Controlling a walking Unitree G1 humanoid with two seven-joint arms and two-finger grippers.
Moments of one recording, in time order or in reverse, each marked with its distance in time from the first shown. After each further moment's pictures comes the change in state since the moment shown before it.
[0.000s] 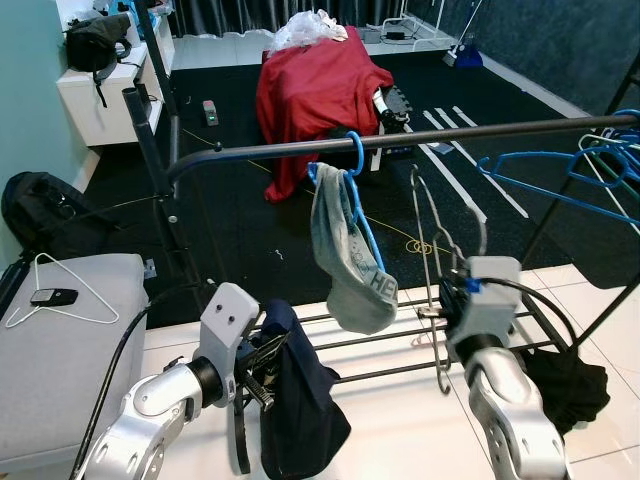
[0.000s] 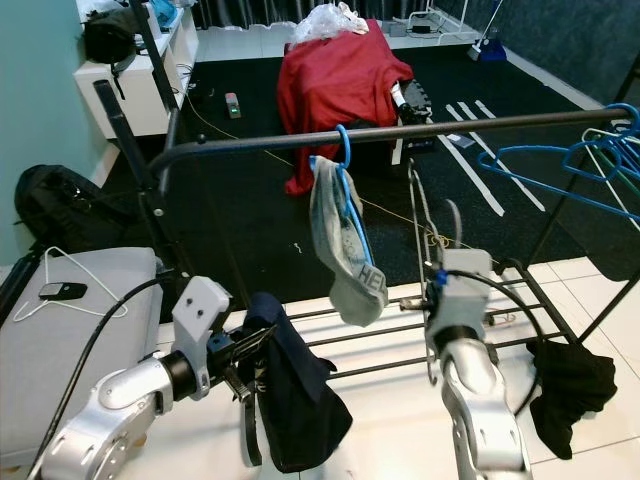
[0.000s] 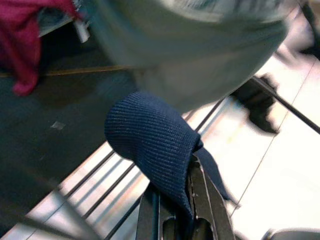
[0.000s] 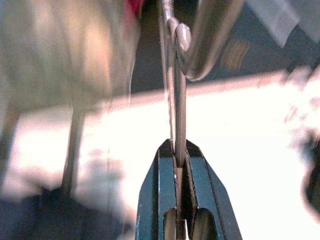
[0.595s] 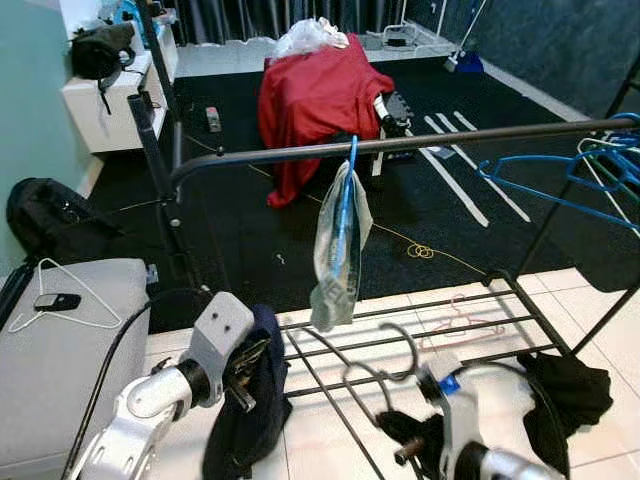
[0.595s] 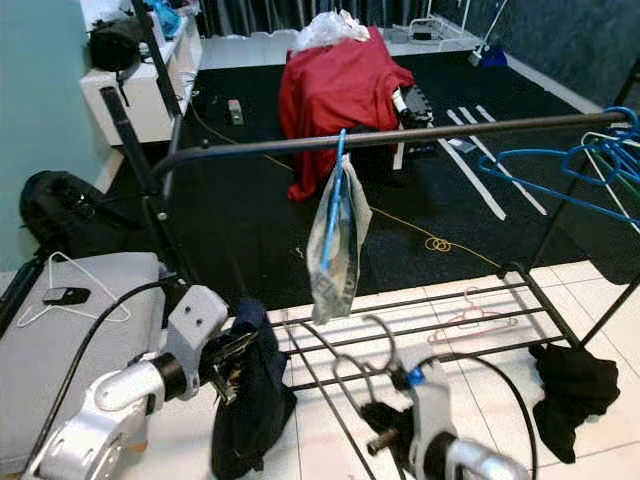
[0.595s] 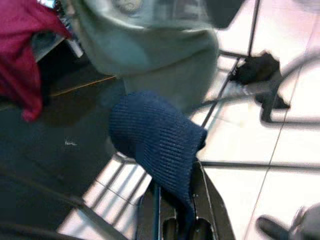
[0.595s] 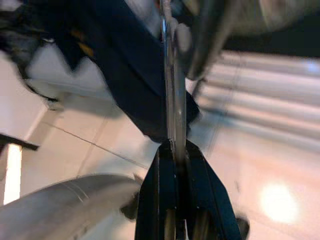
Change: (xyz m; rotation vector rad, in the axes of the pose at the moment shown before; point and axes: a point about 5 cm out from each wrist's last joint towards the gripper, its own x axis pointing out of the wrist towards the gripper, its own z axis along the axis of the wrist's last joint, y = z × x) left arm -0.002 0.011 -0.010 0.198 -0.001 -0.071; right arm -0.045 0.044 0.007 -0.076 0.155 0.679
